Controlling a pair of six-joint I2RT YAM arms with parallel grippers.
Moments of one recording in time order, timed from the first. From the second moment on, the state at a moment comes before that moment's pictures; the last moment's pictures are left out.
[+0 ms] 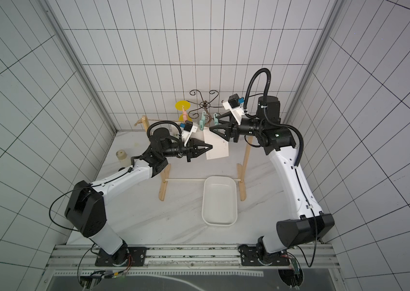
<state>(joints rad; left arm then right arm) -0.58 1.67 1.30 0.43 0.92 -0.35 0.21 1.50 1.81 -0.60 -1.04 -0.26</state>
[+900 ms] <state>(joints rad) -0.58 1.68 1.33 0.40 0.96 -0.35 0.18 1.53 1.81 -0.59 -1.12 -0.28</state>
